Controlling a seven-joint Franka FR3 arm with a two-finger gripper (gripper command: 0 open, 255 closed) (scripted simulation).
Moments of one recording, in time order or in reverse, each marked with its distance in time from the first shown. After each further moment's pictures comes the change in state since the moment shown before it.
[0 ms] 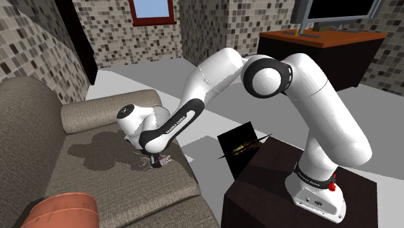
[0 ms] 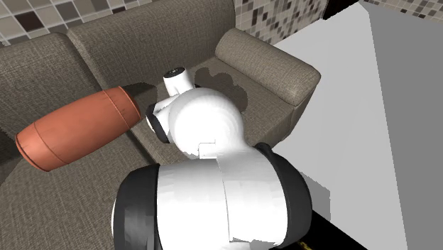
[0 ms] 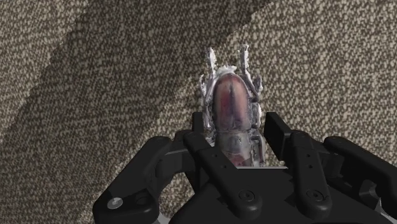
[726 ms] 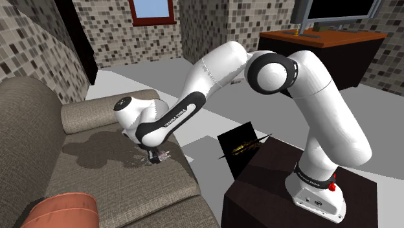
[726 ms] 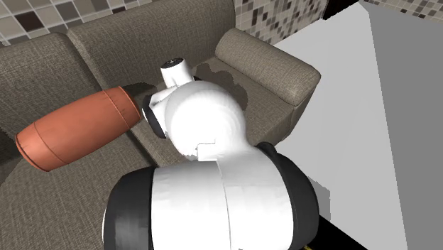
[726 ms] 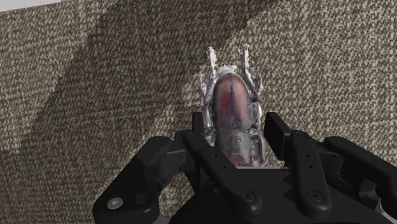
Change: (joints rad) arm -0.005 -0.047 0.011 0.006 0.015 -0.051 -0.016
